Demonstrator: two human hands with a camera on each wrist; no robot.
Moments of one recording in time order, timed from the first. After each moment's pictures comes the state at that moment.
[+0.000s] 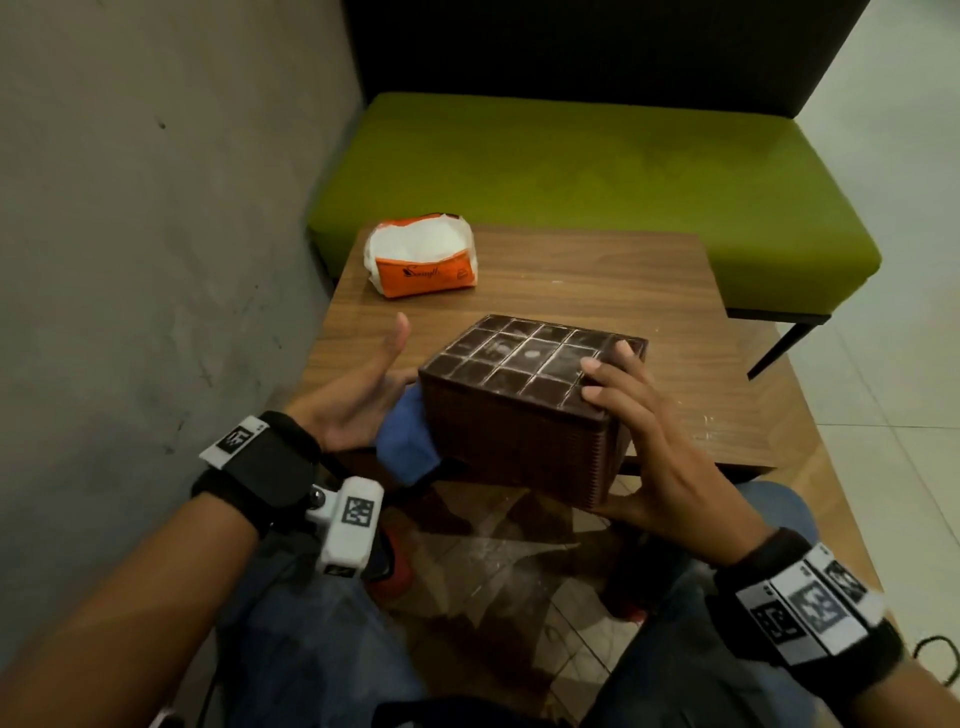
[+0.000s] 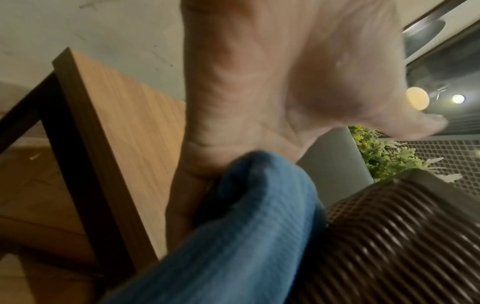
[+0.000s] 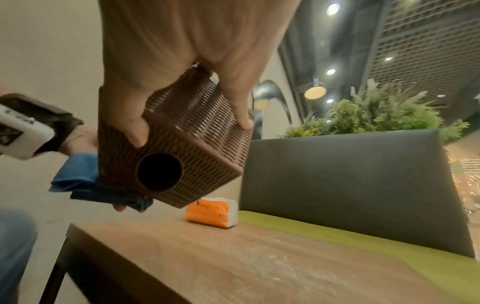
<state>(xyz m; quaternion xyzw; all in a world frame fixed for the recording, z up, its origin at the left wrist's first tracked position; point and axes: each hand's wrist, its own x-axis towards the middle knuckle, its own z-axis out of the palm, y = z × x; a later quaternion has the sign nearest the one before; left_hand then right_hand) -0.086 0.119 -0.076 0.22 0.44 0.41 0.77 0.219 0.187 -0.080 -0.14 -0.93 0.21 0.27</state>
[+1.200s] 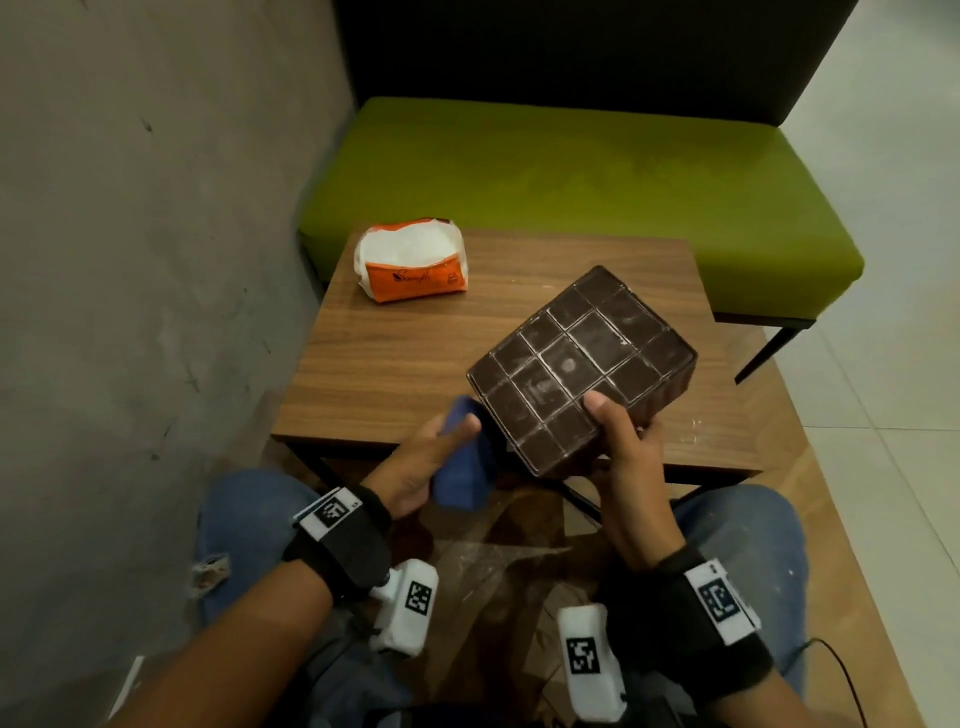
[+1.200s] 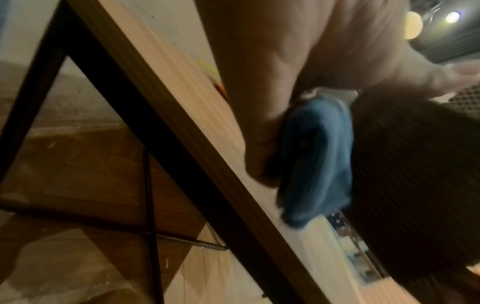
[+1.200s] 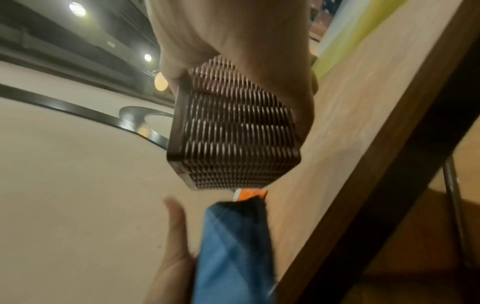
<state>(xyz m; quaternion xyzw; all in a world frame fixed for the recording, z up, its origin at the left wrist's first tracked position) -0.011 0.110 -0.121 0.25 0.52 0.52 0.63 0.175 0.170 -0.098 -0.48 -0.35 0.67 0.44</state>
